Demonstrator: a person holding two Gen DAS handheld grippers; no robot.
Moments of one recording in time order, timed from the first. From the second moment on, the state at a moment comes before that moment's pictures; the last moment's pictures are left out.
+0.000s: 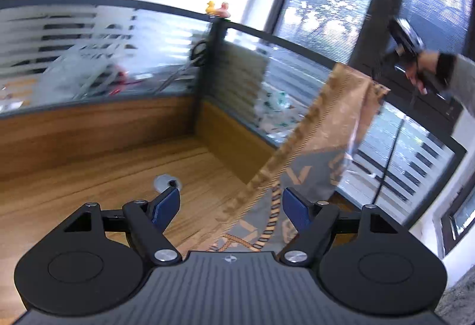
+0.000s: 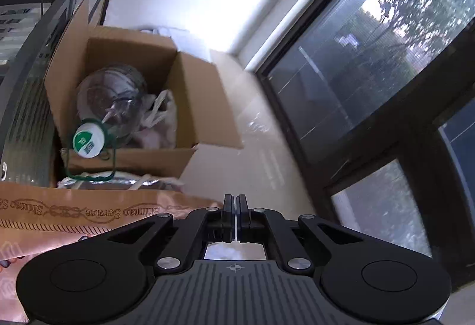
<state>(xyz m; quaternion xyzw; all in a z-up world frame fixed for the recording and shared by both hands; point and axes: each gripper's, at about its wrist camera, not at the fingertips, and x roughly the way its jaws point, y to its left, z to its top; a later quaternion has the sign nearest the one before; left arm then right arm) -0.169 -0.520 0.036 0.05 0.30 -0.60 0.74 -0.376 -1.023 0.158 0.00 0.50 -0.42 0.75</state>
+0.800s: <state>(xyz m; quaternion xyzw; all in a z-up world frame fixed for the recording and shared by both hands) -0.145 -0.442 0.014 0.06 0.34 -0.53 0.78 -0.389 -0.895 0.233 0.12 0.39 -0.29 0.87</state>
